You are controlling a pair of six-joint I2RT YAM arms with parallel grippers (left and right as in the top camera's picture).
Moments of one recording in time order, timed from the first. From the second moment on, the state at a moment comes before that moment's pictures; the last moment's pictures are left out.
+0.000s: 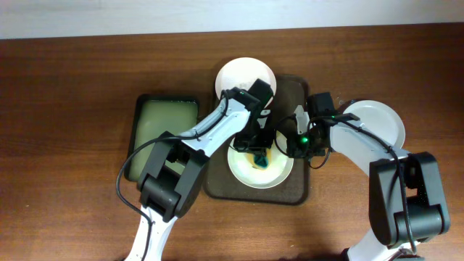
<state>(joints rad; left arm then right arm) -0.64 2.28 1.77 -1.03 0.38 -0.42 0.15 1.81 1.01 -0.57 -0.32 0.14</state>
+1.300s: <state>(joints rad) -0.62 2.30 1.86 -1.23 0.13 -0.32 0.14 1.82 1.01 -0.55 -0.33 0.20</state>
